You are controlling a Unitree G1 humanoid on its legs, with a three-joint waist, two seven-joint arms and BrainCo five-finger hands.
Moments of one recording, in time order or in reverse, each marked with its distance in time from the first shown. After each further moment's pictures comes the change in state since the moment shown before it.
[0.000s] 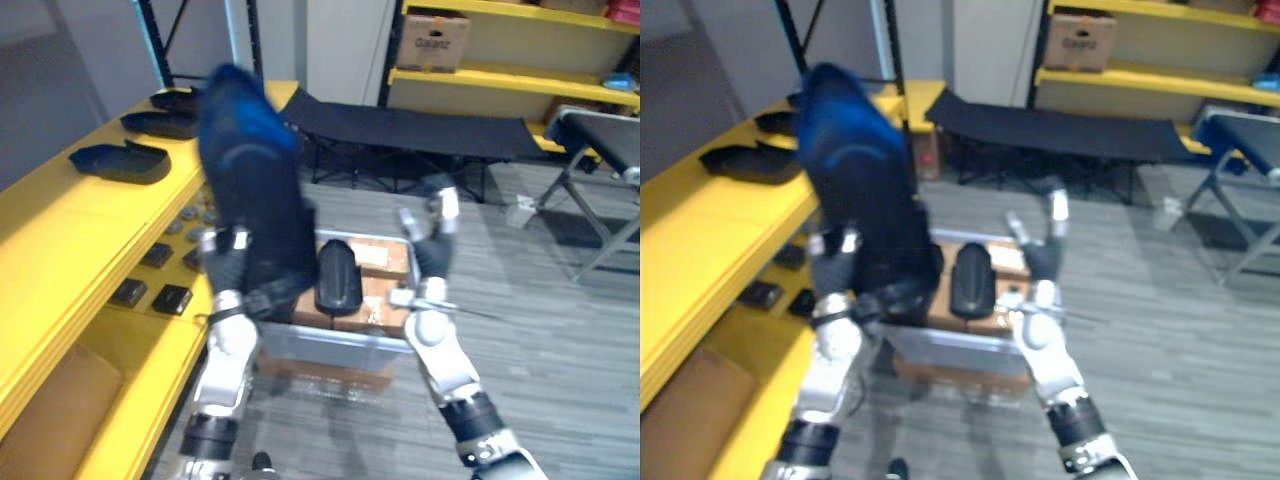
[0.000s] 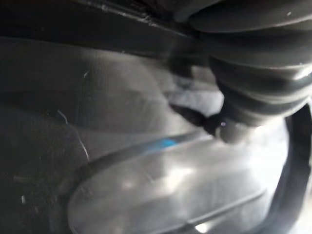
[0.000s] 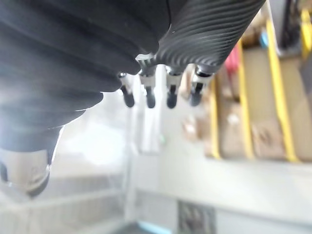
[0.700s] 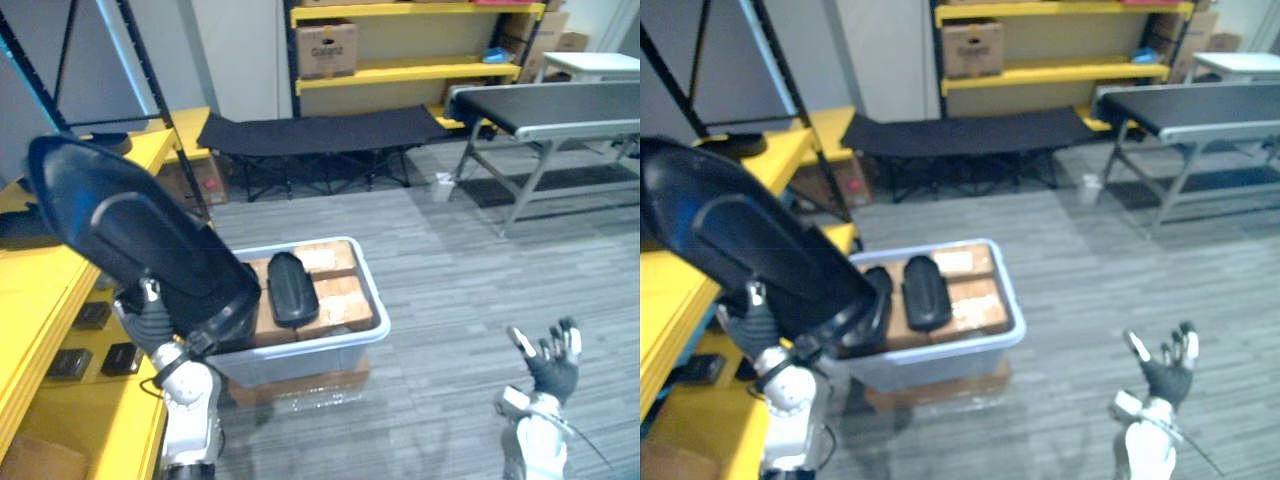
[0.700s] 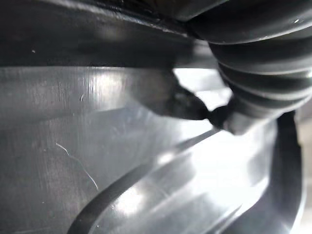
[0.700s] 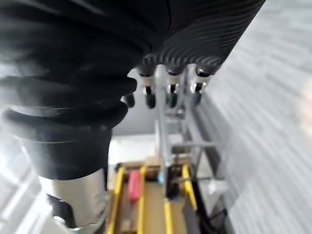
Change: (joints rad) left arm 0.203 -0.045 0.108 -0.039 -0.220 -0.184 -0.077; right arm 0.445 0.111 -0.384 0.180 0.194 0.089 0.255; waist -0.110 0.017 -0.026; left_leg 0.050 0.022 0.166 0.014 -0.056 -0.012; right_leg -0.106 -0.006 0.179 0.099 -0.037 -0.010
